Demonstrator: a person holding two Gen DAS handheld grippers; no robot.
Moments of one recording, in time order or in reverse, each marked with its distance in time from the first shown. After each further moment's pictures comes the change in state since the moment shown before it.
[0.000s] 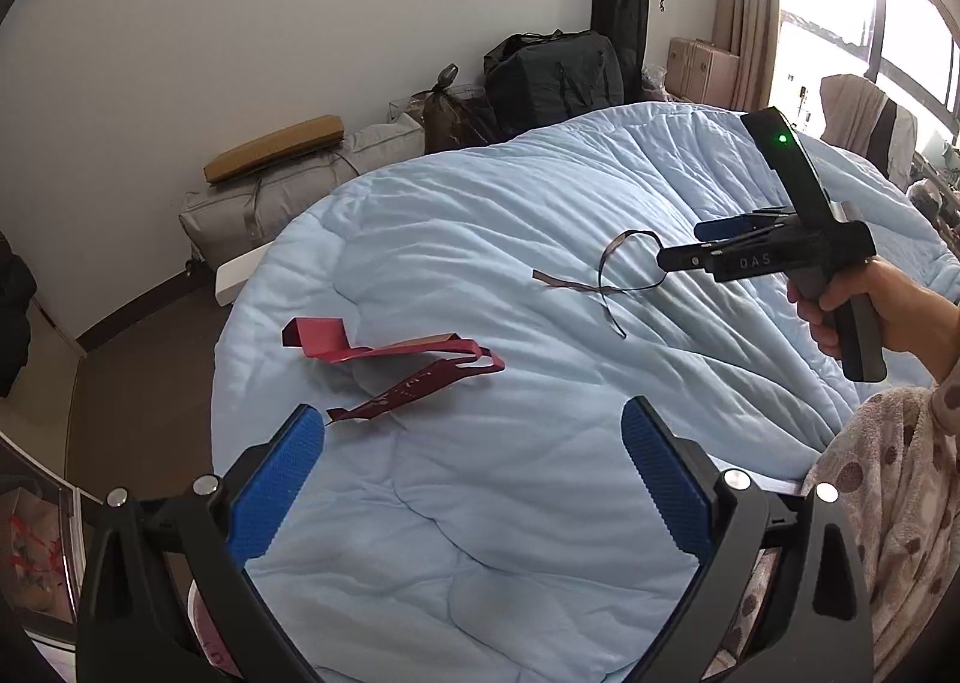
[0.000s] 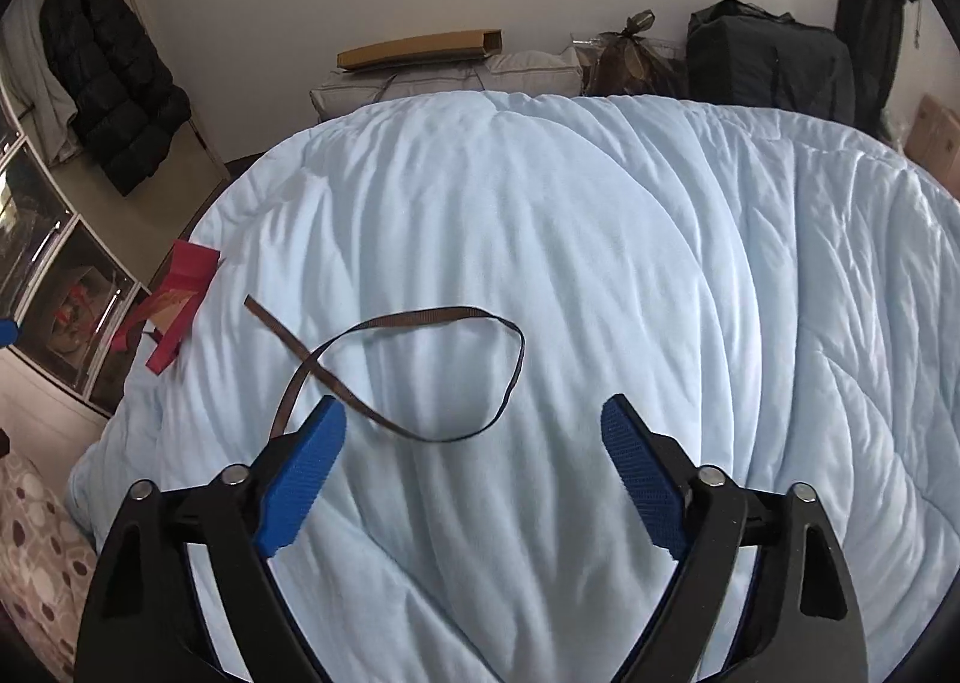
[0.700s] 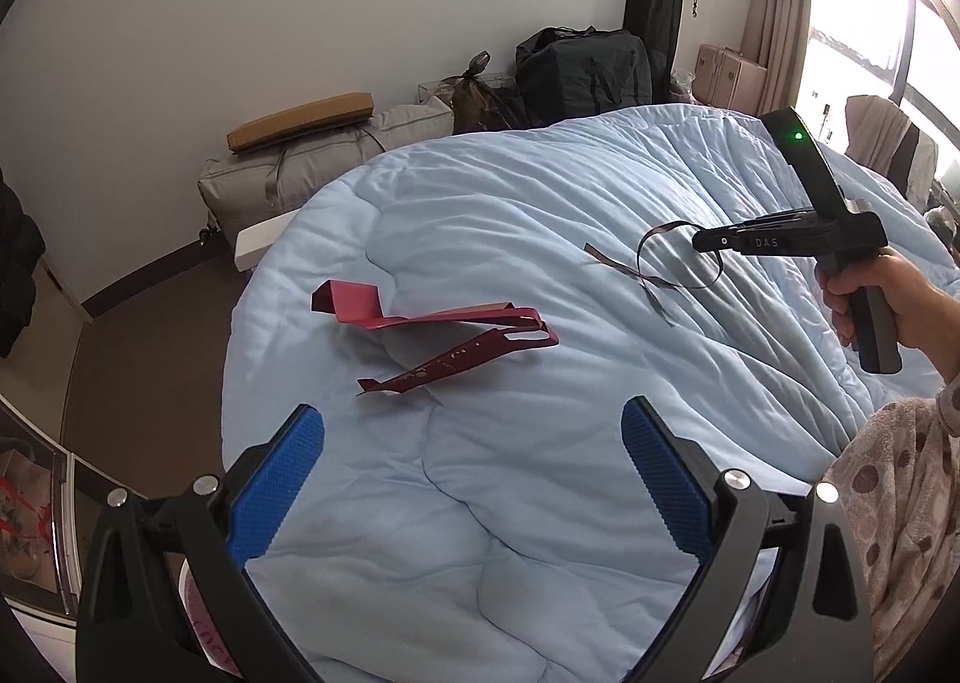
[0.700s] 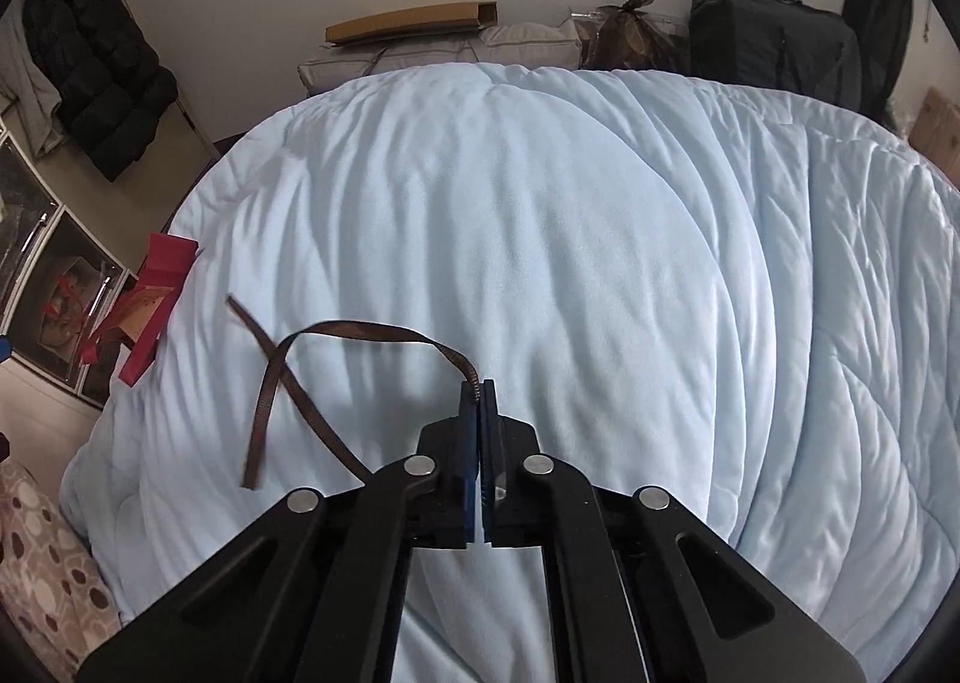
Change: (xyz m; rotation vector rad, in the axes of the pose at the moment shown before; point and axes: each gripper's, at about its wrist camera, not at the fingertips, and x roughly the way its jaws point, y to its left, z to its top) left arm 0.008 0.024 -0.014 -0.063 0.016 0.013; right arm 0.011 0.005 0.005 -0.011 0.063 -0.016
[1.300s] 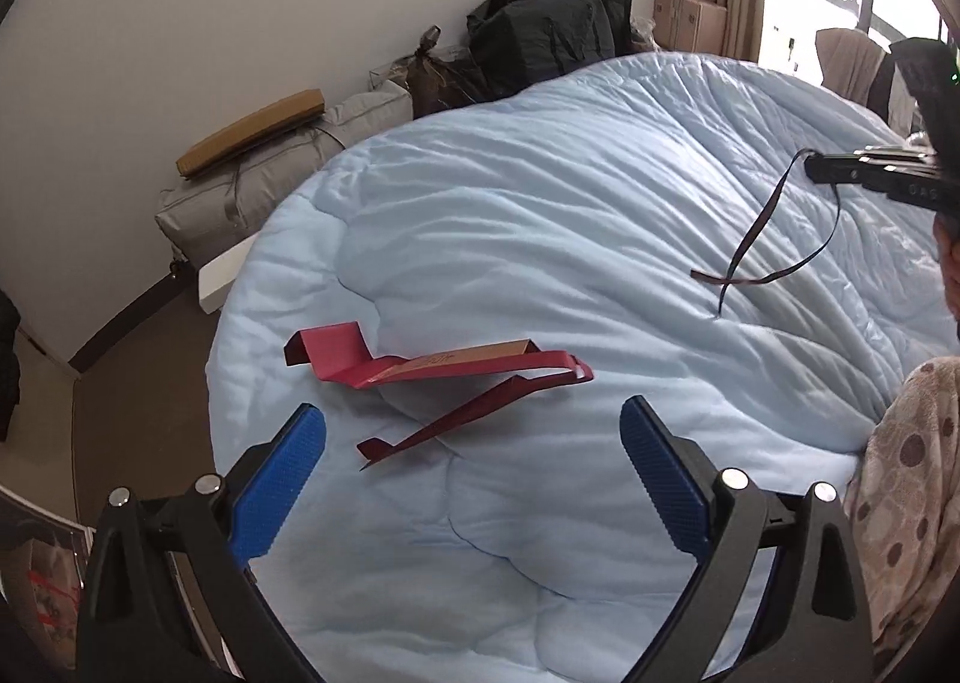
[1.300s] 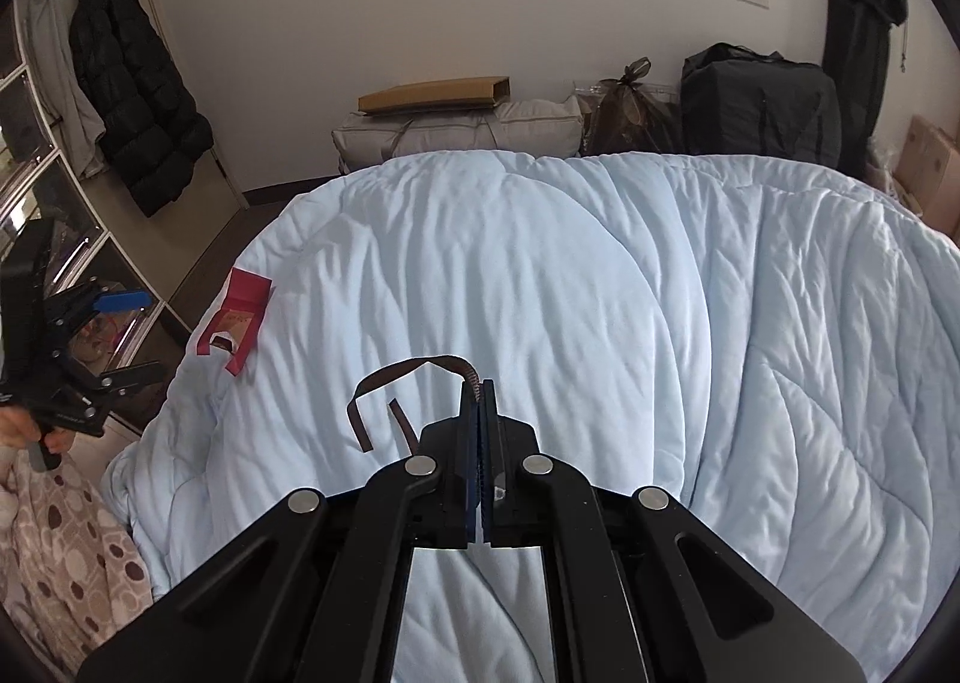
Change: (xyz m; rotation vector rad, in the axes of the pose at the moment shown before) left arm 0.068 0.009 0.034 0.180 0.102 -0.048; right arm -0.091 0.002 -0.024 -0.021 -0.156 0.028
